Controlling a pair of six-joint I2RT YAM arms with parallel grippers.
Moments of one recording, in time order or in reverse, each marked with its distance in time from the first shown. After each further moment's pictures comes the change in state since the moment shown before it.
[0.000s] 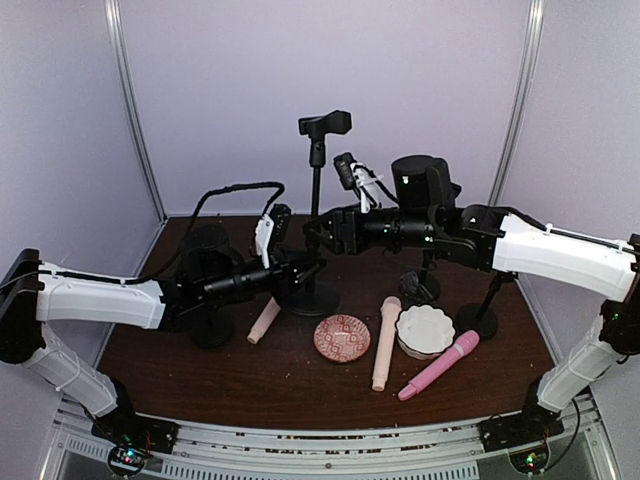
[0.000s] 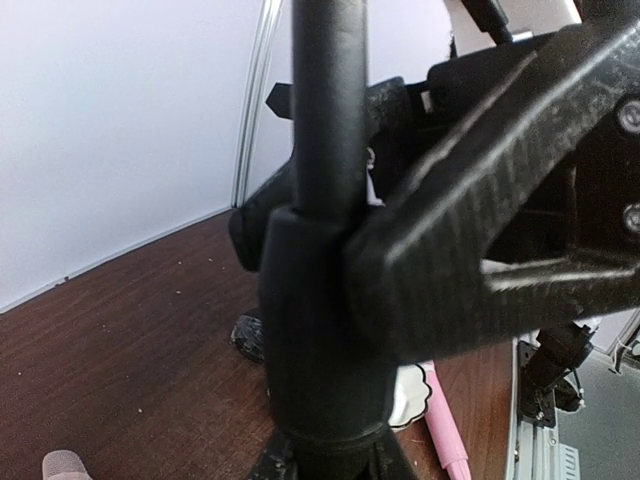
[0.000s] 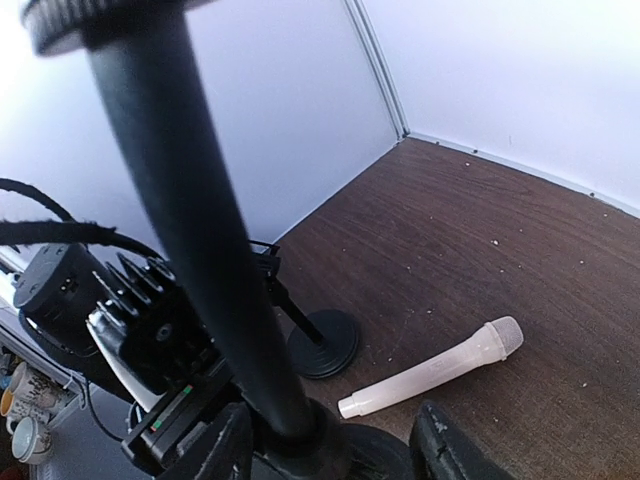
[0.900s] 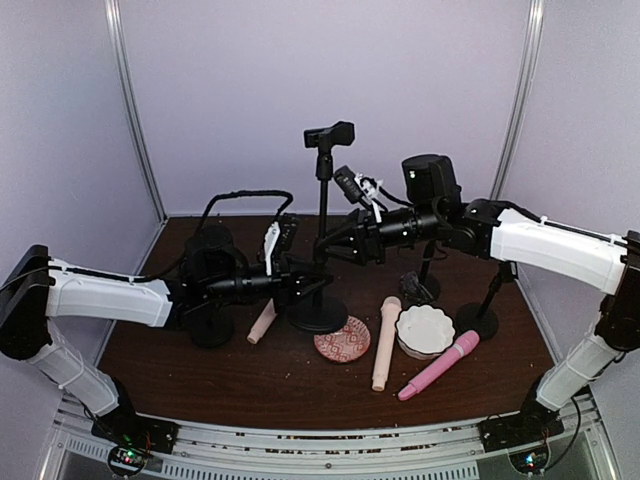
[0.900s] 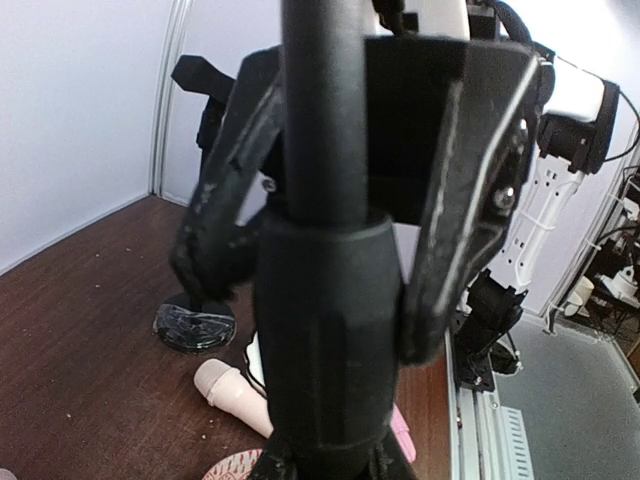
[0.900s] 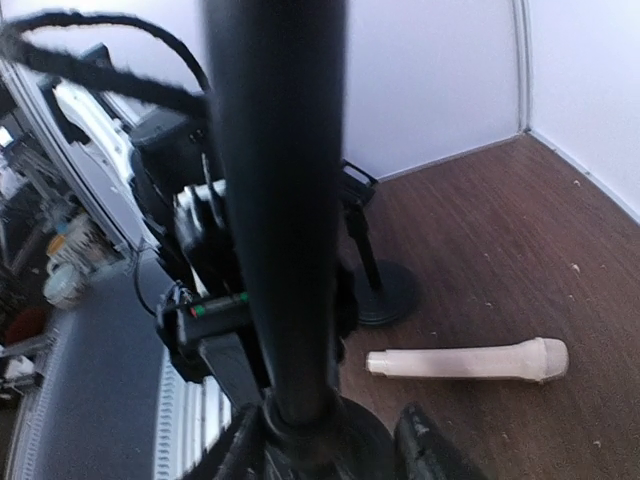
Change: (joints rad) left arm 0.026 0.048 0.004 0.032 0.257 -0.022; right arm -0.160 0.026 -0.023 -0.038 -0.508 -0.318
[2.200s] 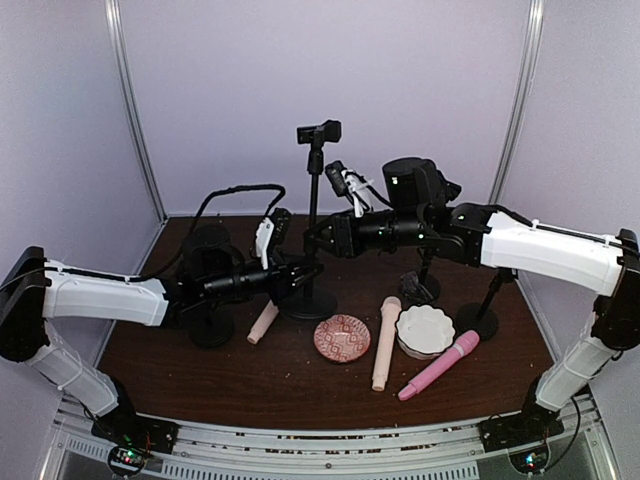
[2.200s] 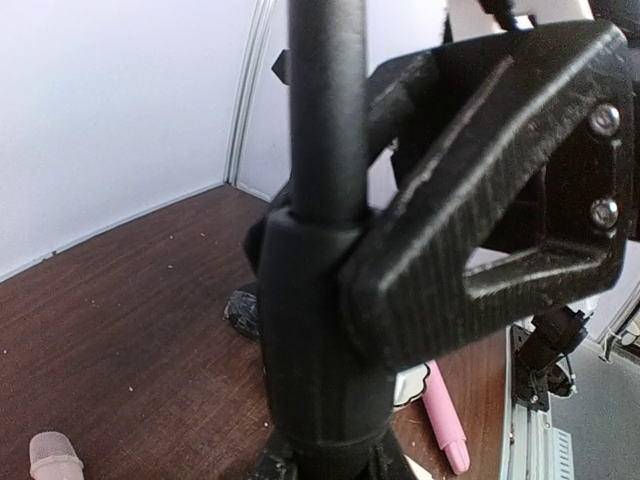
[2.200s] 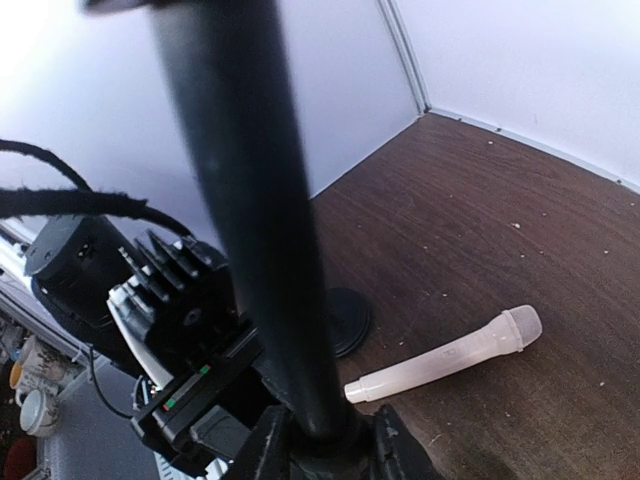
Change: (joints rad) left arm 0.019 -0.021 -0.011 -0.046 -0.169 -0.004; right arm 0.113 0.034 0.043 0.023 0.404 0.293
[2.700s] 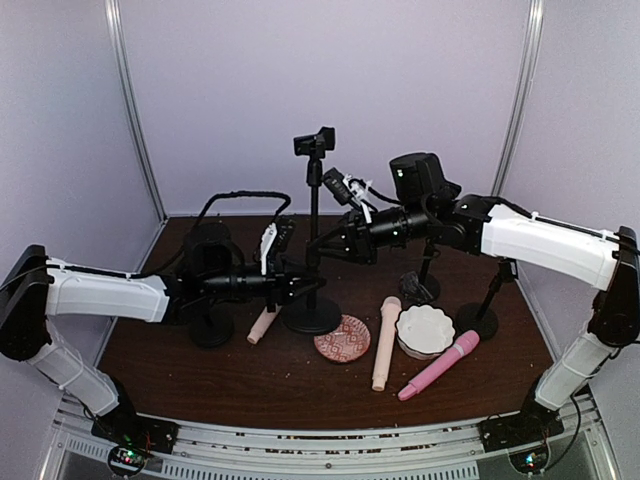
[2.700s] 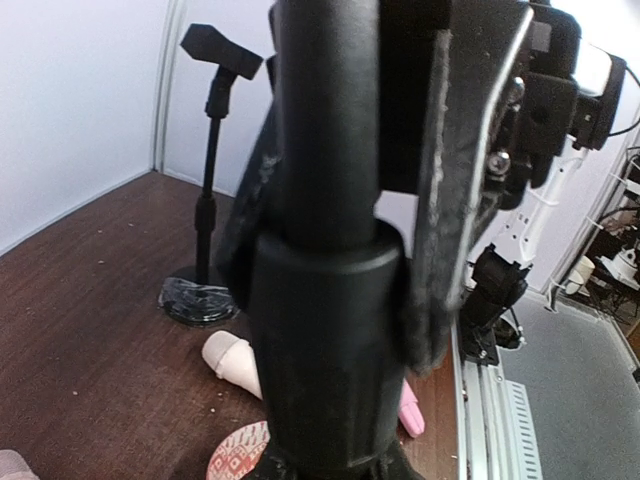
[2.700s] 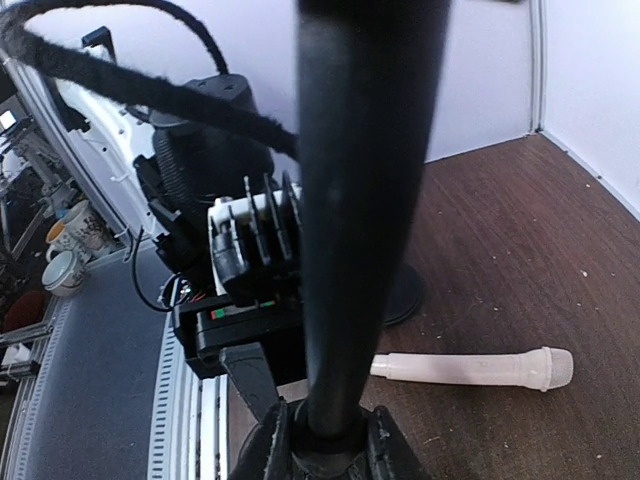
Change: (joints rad) left arm 0.030 0.010 0.010 -0.034 0.241 0.031; right arm -0.087 0.019 0.023 -0.077 -0.382 -0.327
